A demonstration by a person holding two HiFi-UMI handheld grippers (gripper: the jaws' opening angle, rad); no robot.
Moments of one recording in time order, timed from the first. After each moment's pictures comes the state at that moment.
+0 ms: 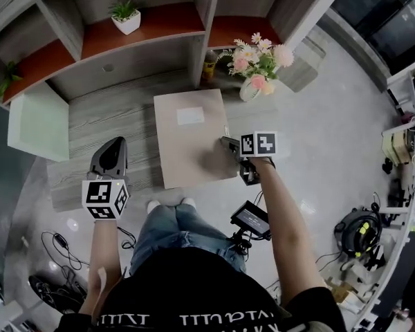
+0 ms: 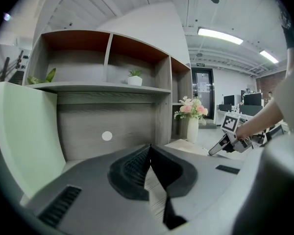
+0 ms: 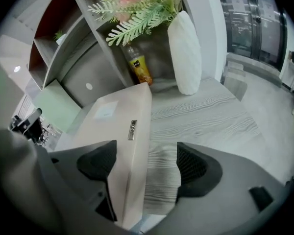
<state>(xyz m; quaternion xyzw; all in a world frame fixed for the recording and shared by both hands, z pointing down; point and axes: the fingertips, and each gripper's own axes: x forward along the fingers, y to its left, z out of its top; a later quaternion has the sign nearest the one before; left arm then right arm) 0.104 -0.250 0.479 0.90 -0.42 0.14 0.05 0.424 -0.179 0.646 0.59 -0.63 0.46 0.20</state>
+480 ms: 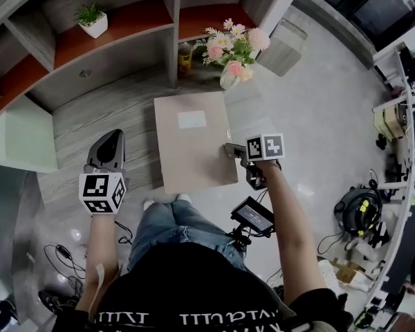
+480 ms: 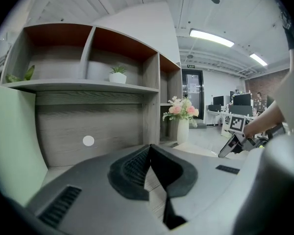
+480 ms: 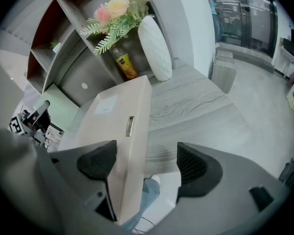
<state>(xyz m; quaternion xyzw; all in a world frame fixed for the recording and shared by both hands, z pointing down) 0.158 -0.252 0.478 0.92 -0.36 0.14 0.04 0.458 -0.100 0.652 0.59 -0.60 0.51 0.19</state>
